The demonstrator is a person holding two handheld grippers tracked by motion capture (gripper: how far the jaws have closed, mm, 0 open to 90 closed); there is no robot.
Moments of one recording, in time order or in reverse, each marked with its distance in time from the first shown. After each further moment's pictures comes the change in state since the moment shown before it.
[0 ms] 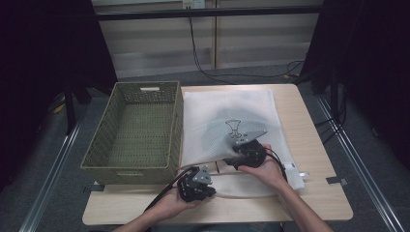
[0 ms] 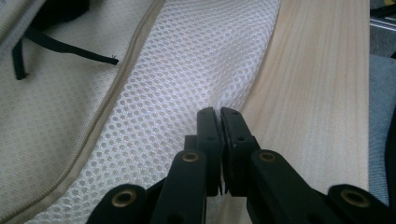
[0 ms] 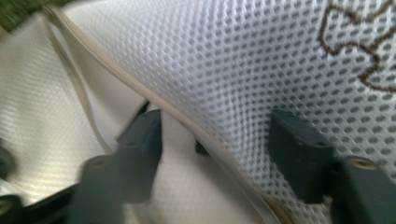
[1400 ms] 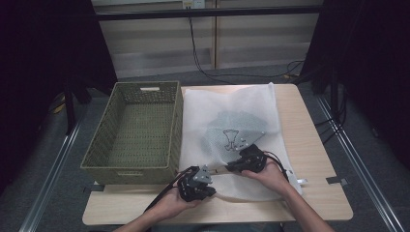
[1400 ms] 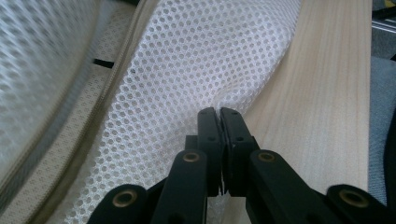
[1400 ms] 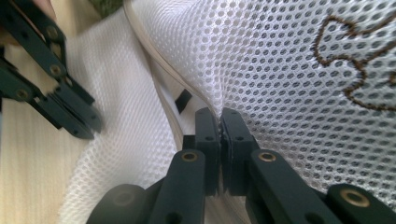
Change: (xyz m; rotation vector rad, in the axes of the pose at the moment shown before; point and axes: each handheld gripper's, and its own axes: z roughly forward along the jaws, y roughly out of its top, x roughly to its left) left arm 0.001 0.002 -0.001 0.024 -0.011 -0.013; right arm 0.011 -0.005 -0.004 0.077 0.232 -0.001
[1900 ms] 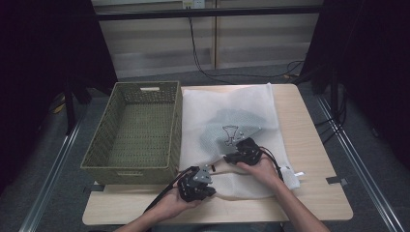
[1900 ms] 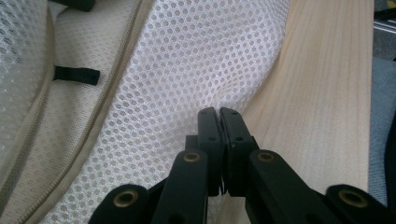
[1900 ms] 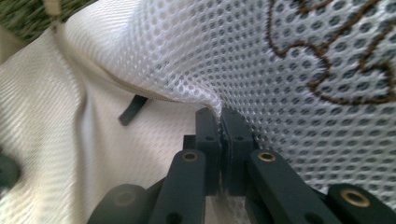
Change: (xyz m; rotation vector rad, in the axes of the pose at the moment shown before) left arm -0.002 0.000 0.000 -0.001 0.016 0.000; right arm -0.028 0.005 0.020 -0.041 -0.106 0.119
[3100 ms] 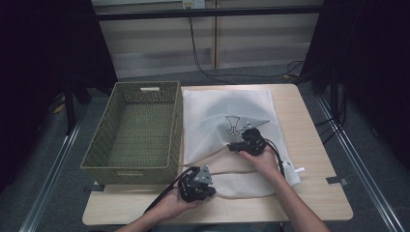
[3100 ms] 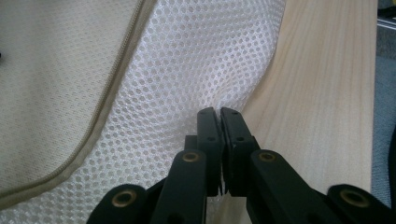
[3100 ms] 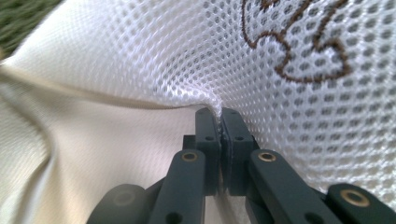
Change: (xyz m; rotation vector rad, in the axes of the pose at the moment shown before) left arm -0.001 0.001 0.001 0.001 0.009 0.004; right arm -0.020 0.011 -0.015 -0.082 -0.067 0.096
